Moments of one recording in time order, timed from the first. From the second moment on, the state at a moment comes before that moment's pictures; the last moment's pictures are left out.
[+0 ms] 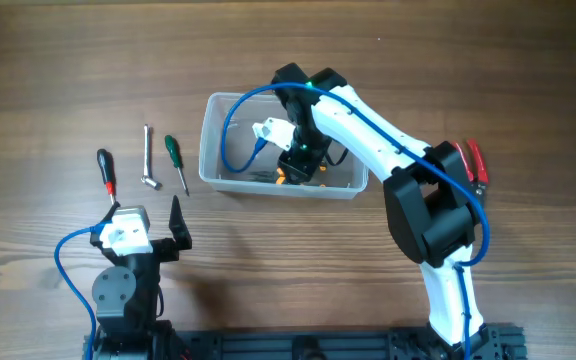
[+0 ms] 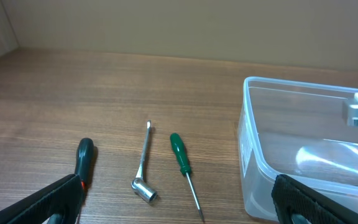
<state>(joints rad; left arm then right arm) 0.01 0.01 0.10 -0.31 -0.06 -0.07 0.58 2.22 1.81 -1.21 -0.25 -0.50</state>
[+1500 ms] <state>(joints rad) 0.01 0.01 0.10 -0.31 -0.06 -0.07 -0.16 1.66 2.36 -1.45 -0.10 -0.21</state>
